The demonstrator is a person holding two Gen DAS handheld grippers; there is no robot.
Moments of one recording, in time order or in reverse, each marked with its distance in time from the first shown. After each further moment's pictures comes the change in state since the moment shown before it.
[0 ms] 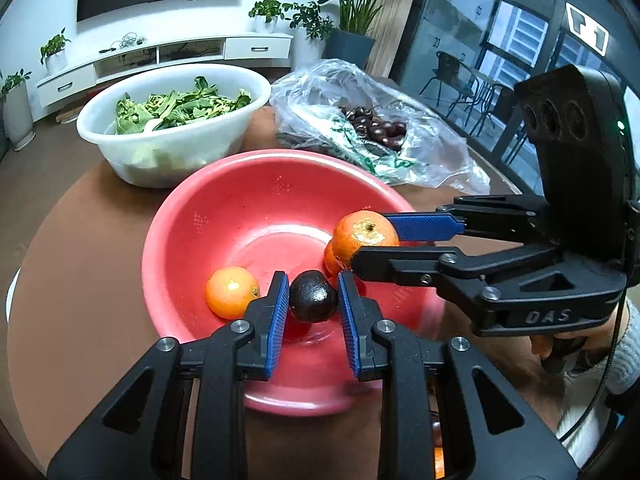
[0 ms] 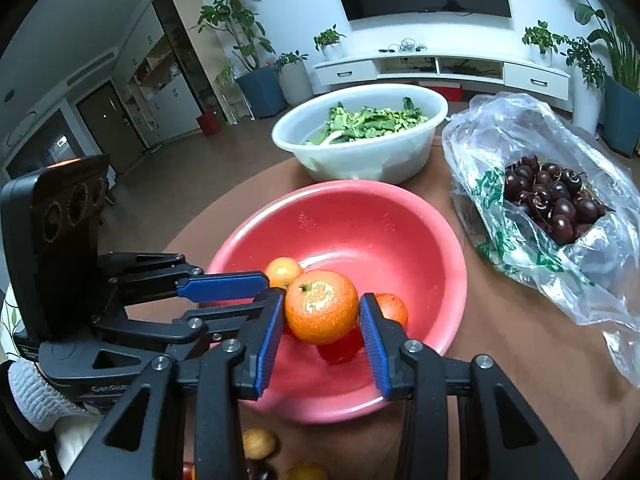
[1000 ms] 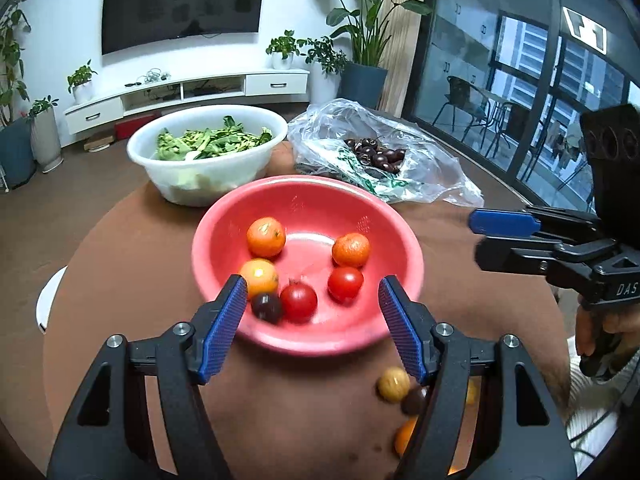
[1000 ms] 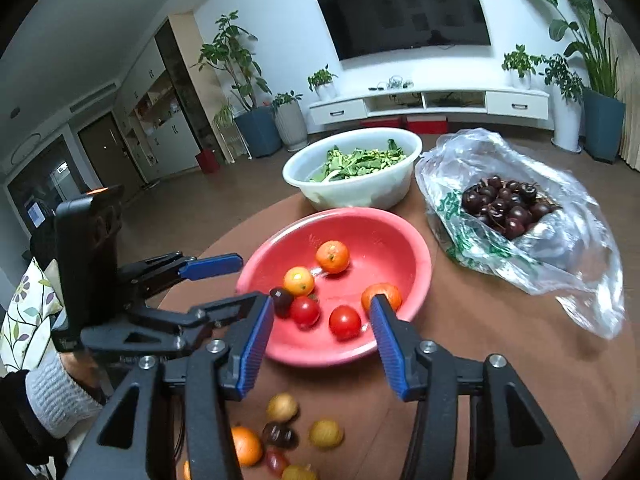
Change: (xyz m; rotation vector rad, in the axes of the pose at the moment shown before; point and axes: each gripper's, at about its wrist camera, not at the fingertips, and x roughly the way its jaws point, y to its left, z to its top) left arm -0.067 -0.023 -0.036 0.011 -0.143 0.097; right arm -0.088 0.021 -0.042 0.014 -0.174 -0.017
